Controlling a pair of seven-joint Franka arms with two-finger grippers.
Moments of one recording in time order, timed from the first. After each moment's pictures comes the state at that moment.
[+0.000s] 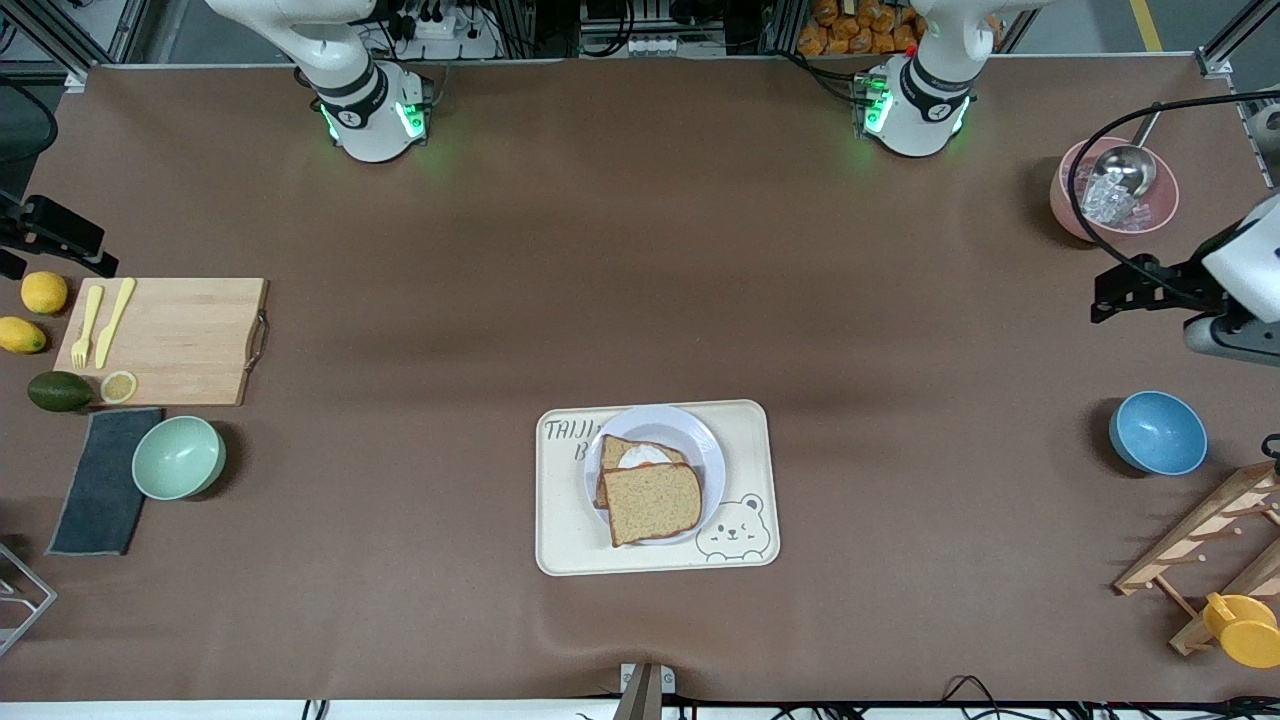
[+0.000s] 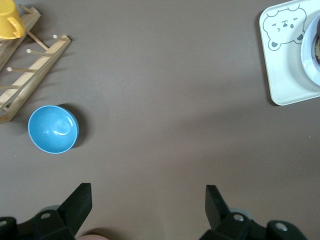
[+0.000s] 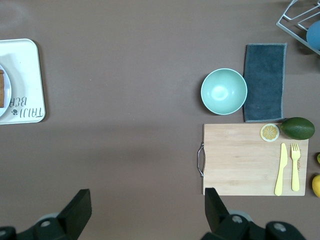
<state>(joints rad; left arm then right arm) 0.13 0.15 -0.16 -1.44 0.03 1.58 0.17 -0.03 0.03 -0.05 -1.46 0.03 1.51 -0.07</state>
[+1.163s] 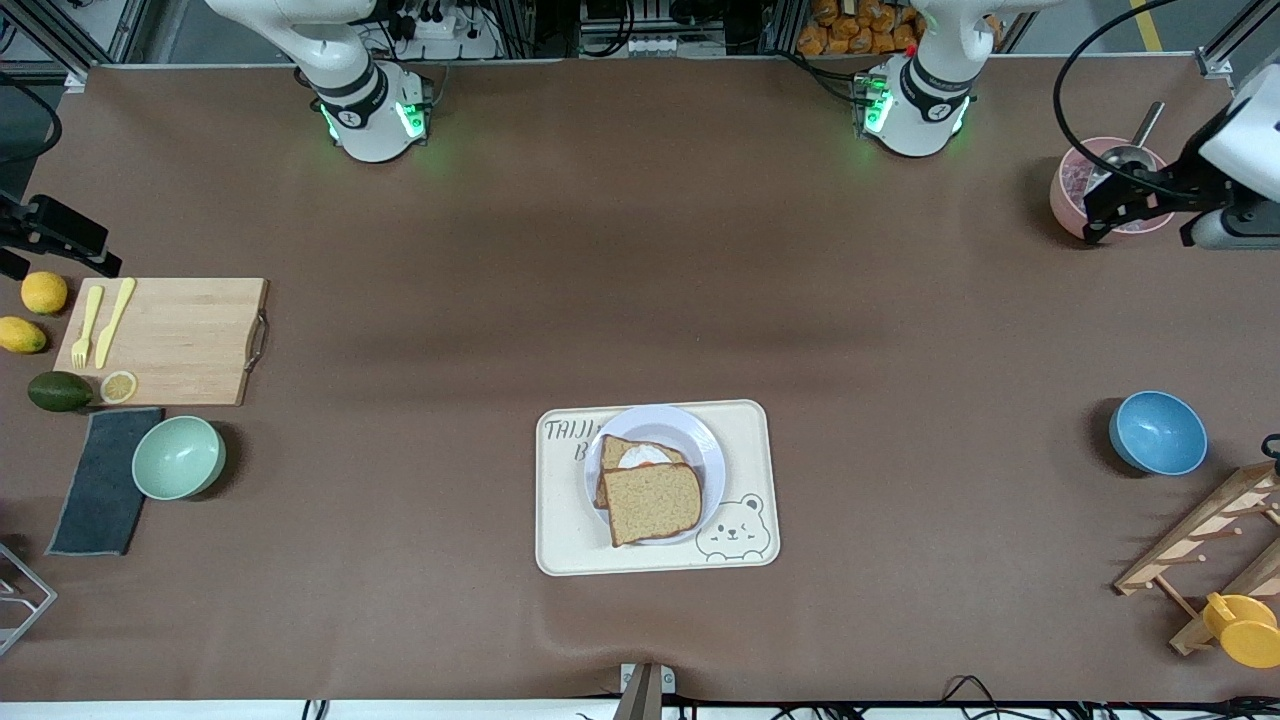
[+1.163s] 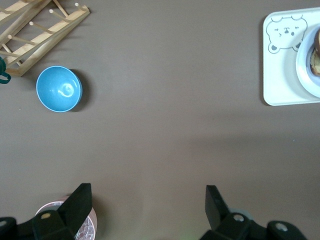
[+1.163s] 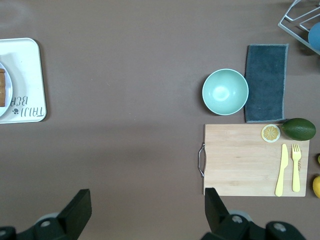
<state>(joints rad) 0.02 -0.07 -0.09 -1.60 0.03 1.55 -0.04 -0.02 0.03 -0.05 -1.46 0.03 1.51 -0.07</state>
